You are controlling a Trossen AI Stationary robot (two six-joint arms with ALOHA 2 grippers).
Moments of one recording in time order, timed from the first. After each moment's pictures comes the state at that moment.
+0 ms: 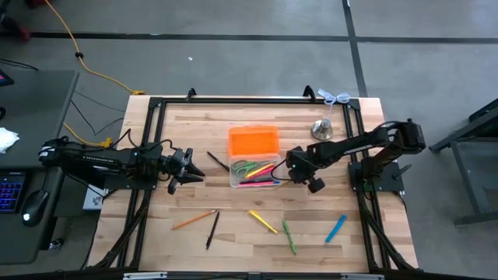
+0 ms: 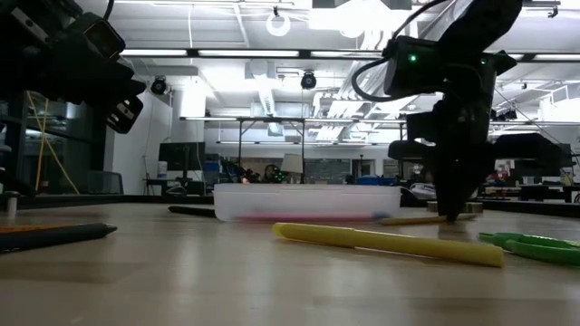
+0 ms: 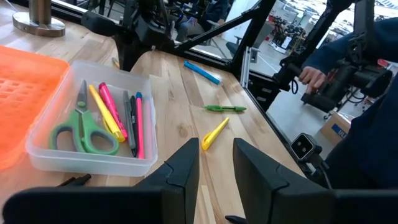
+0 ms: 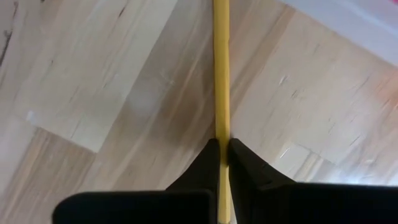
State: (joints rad) left arm 0.00 0.49 0.06 0.30 0.28 -0.32; right arm -0.03 1.54 0.73 -0.58 0.01 -0.55
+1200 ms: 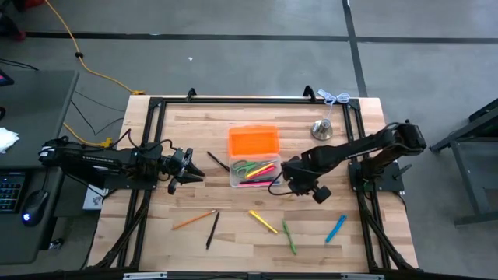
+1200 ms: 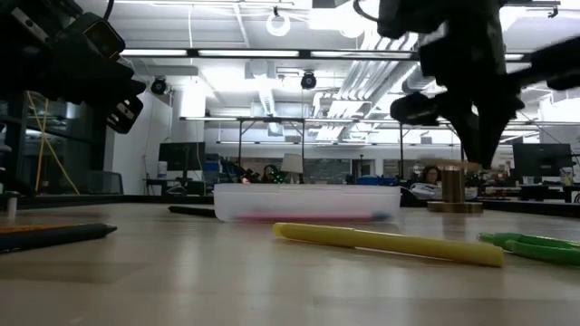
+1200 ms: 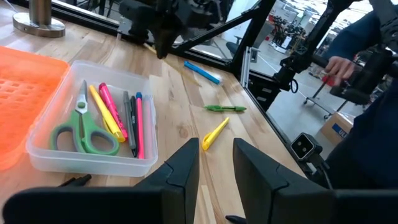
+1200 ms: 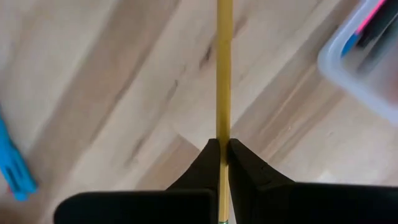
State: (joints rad) left arm 0.00 0.49 0.06 0.30 0.28 -0.32; right arm 0.14 1.54 1.02 -0.93 -0.13 -0.49
